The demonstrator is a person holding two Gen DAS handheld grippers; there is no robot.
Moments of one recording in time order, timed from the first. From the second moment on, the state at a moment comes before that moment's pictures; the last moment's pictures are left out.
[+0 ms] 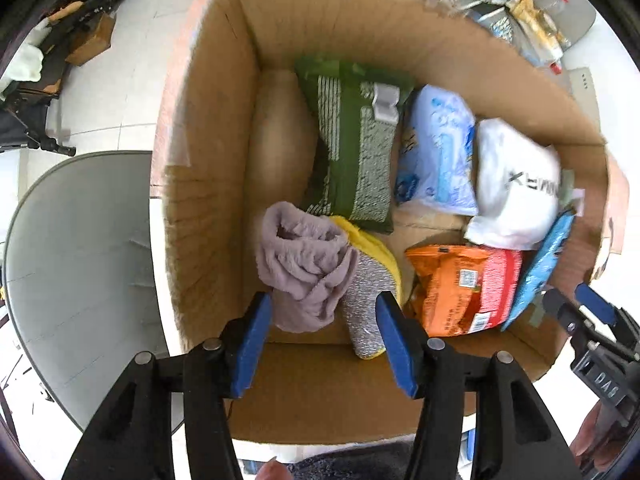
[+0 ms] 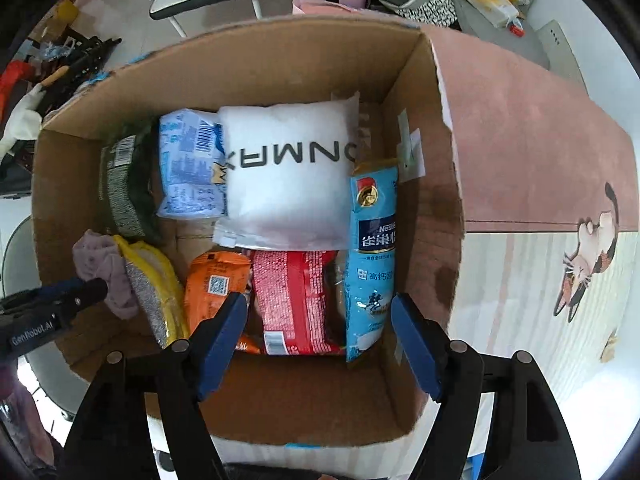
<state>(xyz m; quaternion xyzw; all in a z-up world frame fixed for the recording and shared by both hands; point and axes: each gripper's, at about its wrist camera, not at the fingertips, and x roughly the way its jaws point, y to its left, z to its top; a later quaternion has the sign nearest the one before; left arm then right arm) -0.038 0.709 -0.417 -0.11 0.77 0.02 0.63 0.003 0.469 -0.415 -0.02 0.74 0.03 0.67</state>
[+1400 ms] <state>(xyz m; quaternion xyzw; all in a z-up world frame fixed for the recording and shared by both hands) -0.166 0.644 -0.235 -0.04 0.59 0.04 0.81 -0.125 0.441 -0.254 -0.01 0.61 0.05 0.79</state>
